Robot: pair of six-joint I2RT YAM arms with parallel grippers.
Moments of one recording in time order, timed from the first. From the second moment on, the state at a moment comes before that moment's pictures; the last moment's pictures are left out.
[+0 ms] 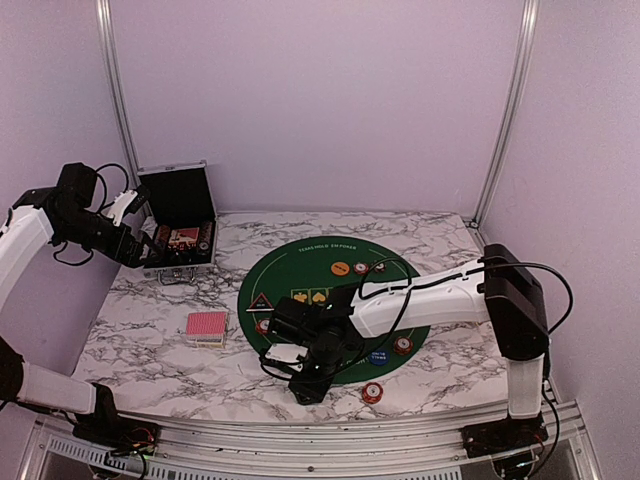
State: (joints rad) left arm 0.04 1.22 1.25 -1.03 0.48 0.39; right arm 1.21 2.06 1.49 -0.80 -0.17 0.05
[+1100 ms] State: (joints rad) left arm 0.04 1.22 1.25 -1.03 0.48 0.40; right arm 1.21 2.02 1.51 -0.85 -0.12 0.08
